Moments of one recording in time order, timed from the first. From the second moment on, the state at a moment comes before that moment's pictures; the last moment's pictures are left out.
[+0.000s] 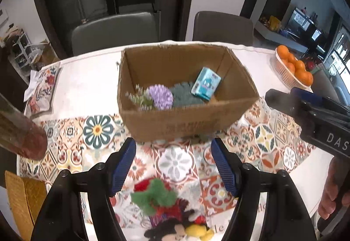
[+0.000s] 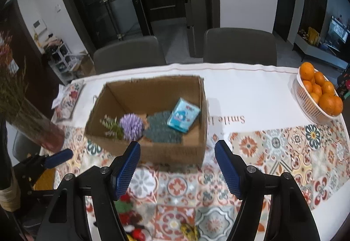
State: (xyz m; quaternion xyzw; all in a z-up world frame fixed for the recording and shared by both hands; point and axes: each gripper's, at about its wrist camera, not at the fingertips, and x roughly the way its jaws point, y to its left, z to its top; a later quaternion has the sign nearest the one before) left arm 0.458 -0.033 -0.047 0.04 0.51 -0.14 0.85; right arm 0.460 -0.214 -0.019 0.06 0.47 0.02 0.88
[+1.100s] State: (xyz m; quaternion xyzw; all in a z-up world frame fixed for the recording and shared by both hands) left arm 0.400 -0.025 -0.153 0.02 0.67 -0.15 0.73; right arm 0.392 -0.205 -0.133 0.02 0.64 0.04 0.77
